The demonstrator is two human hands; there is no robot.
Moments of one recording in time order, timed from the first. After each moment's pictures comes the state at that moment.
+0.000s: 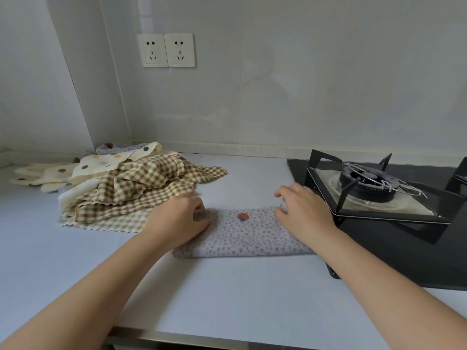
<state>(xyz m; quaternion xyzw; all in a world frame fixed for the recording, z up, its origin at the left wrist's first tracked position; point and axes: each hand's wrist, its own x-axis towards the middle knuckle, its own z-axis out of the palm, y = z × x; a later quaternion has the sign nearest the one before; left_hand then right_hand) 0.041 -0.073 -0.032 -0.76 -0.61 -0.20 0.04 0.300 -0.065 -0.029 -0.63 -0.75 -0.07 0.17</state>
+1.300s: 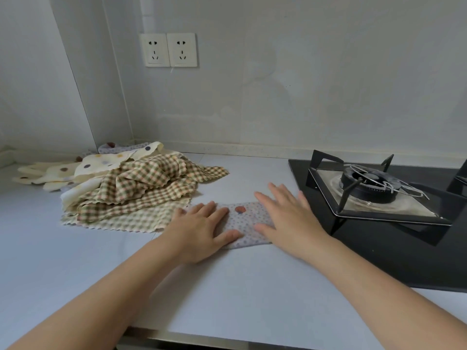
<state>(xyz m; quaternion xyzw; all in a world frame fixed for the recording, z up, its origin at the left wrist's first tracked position) 0.064 -0.083 -0.042 -0.80 -0.59 0.00 0.02 0.281 -0.081 -0.032 -0.58 -0.81 -0.03 0.08</state>
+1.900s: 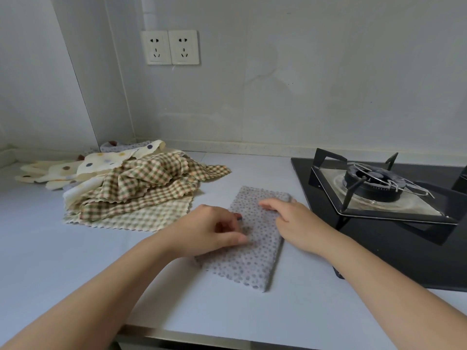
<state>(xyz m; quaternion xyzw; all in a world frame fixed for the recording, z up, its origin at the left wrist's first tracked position) 0.061 -0.091 -0.022 -0.87 -0.42 -0.19 -0.17 0.292 -0.074 -0.032 -0.55 -0.80 0.16 0.18</state>
